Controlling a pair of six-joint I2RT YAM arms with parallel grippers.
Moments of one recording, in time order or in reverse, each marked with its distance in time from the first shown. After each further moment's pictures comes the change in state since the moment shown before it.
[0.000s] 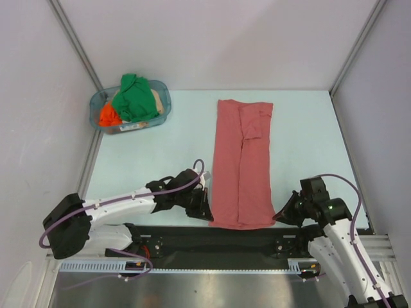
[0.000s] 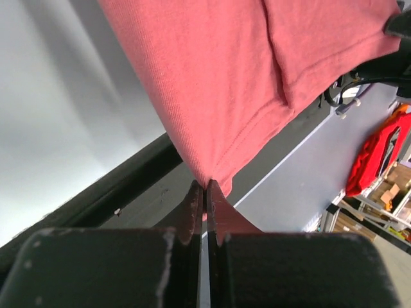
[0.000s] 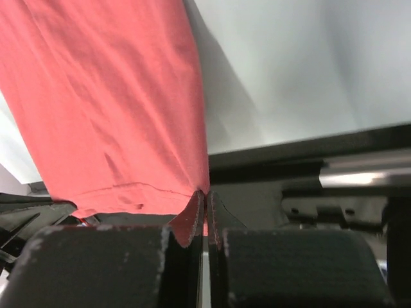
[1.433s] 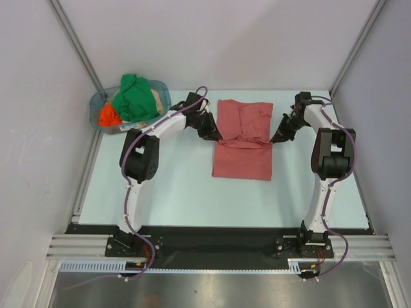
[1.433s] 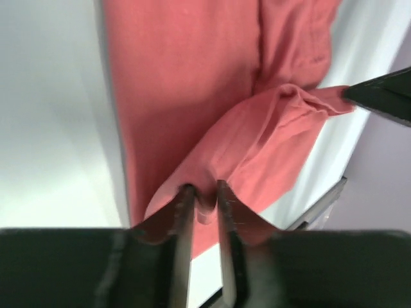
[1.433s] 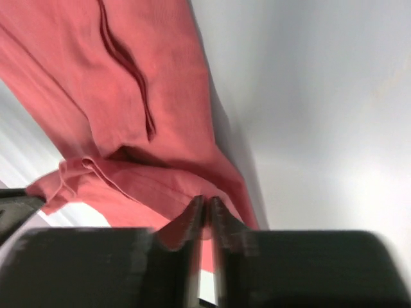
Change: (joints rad) left arm 0.534 1.017 1.206 -0.258 0.150 0.190; right arm -0.263 1.587 1.215 0.201 -0.126 -0.390
